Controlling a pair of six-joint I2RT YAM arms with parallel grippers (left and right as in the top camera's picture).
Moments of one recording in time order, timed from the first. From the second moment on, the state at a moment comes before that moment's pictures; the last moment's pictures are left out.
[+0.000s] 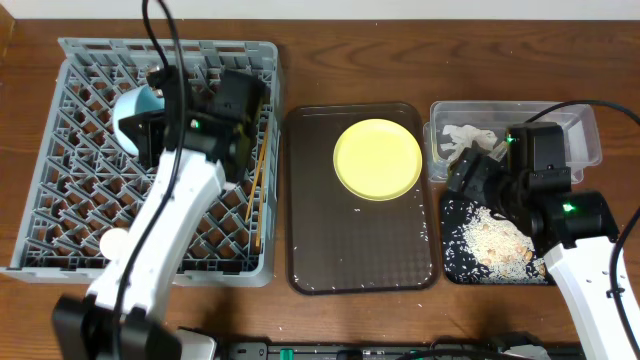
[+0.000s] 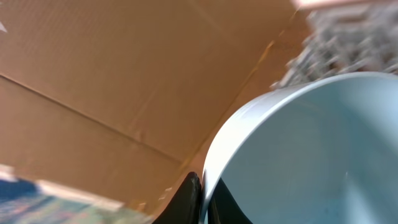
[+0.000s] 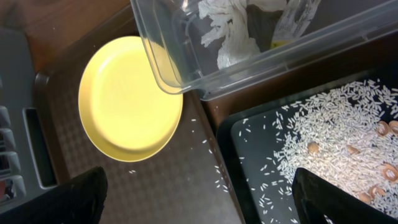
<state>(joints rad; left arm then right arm) -0.27 1.55 1.36 -1.09 -1.33 -0.44 0.15 1.17 1.04 -0.88 -0.04 0.62</state>
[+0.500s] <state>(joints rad) -0.16 1.80 1.36 -1.03 -1.29 -0.38 0.15 1.17 1.04 -0.88 -0.04 0.62</state>
